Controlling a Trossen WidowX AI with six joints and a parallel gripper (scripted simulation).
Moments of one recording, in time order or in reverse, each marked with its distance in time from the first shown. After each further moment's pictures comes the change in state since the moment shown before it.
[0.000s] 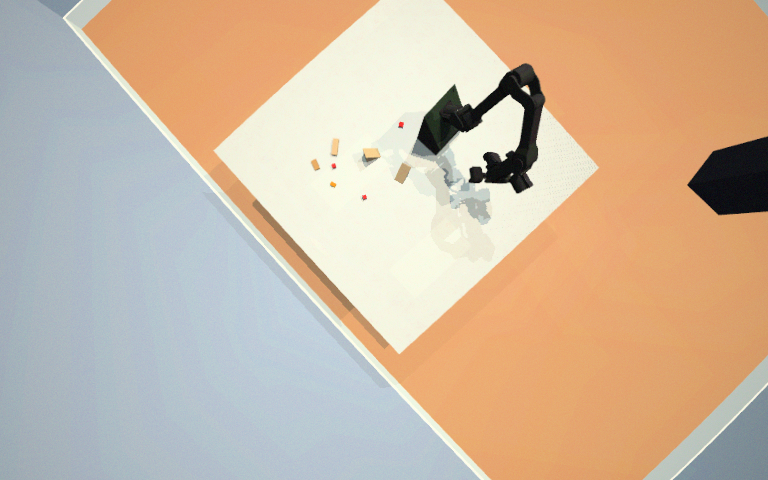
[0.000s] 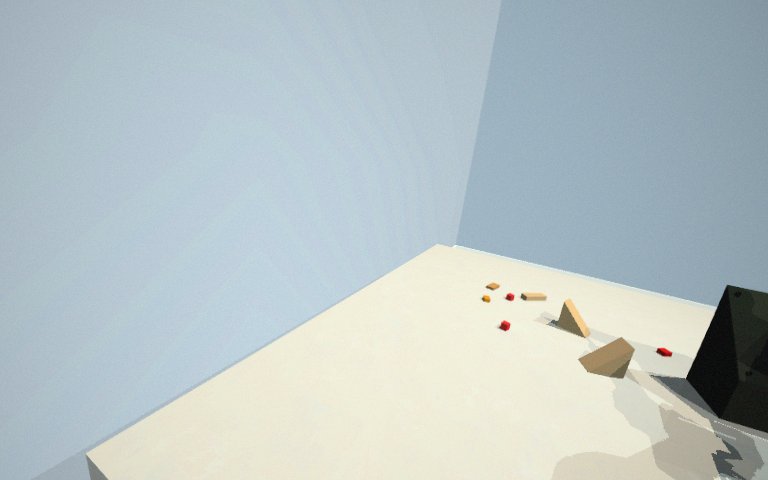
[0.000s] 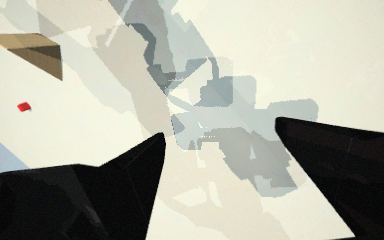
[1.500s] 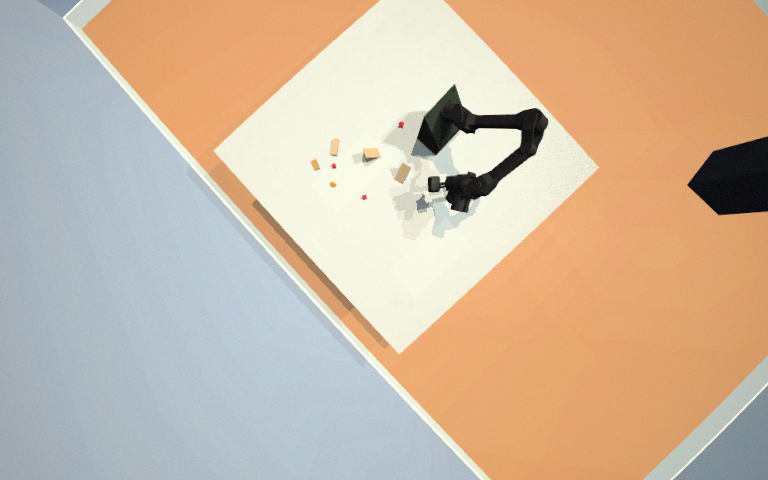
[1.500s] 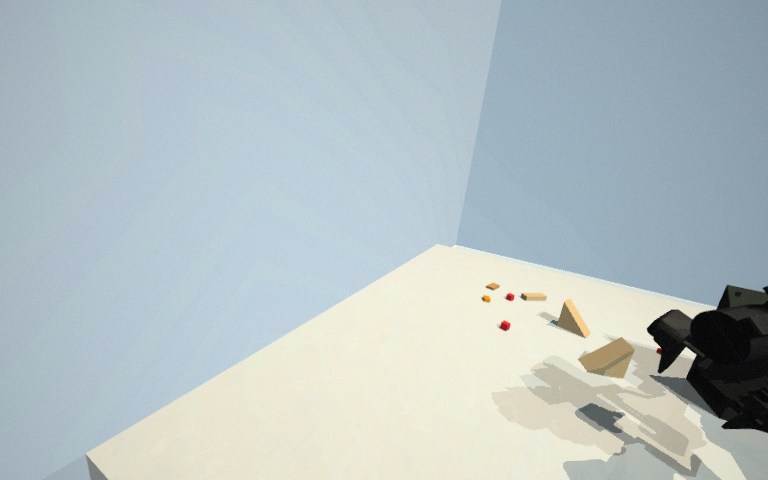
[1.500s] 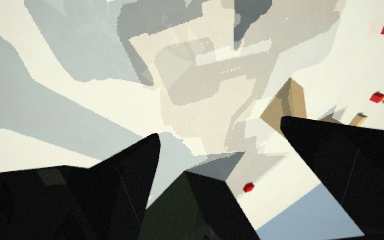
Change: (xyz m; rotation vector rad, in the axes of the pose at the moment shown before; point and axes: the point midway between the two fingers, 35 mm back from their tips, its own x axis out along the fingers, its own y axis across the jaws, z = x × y) arm 0.080 0.143 0.011 2.997 0.011 0.569
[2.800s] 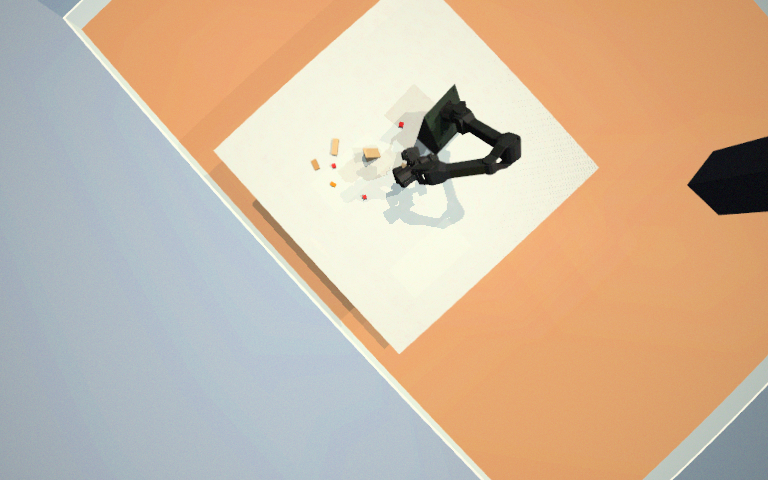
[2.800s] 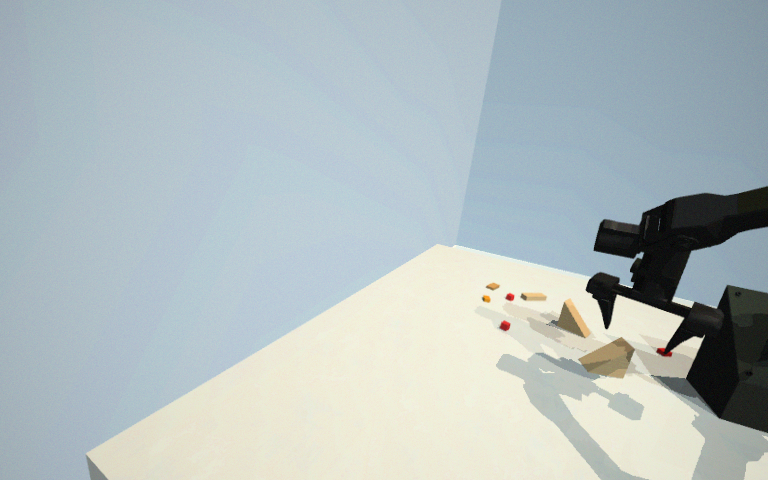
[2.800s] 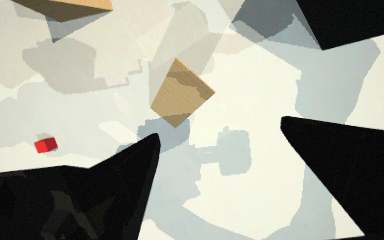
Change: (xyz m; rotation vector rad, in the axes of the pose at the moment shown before) arm 0.031 -0.119 -0.057 2.851 0.378 0.268
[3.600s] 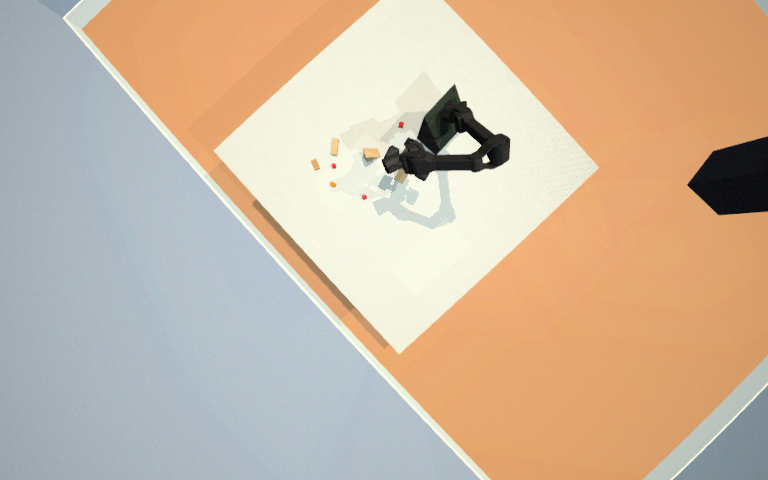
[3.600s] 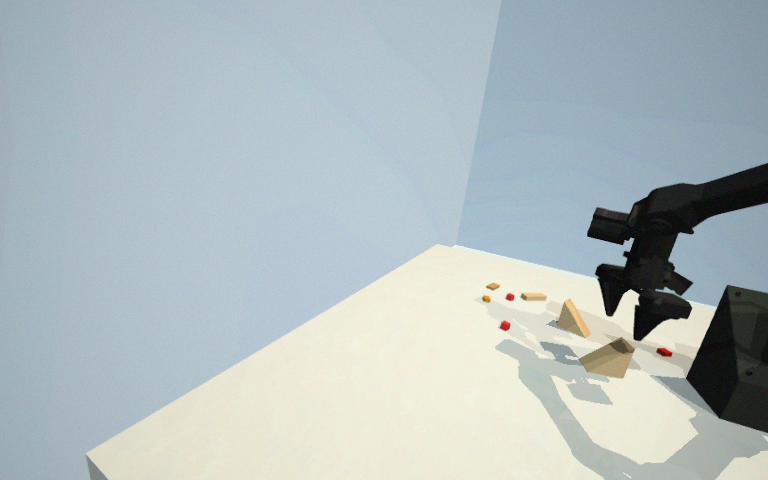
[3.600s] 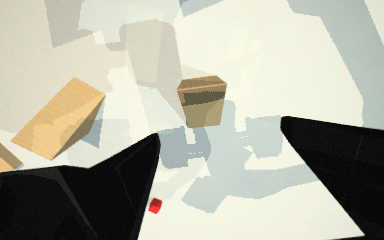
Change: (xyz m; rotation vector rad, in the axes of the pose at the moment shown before) arm -0.004 0.026 0.025 0.838 0.137 -0.060
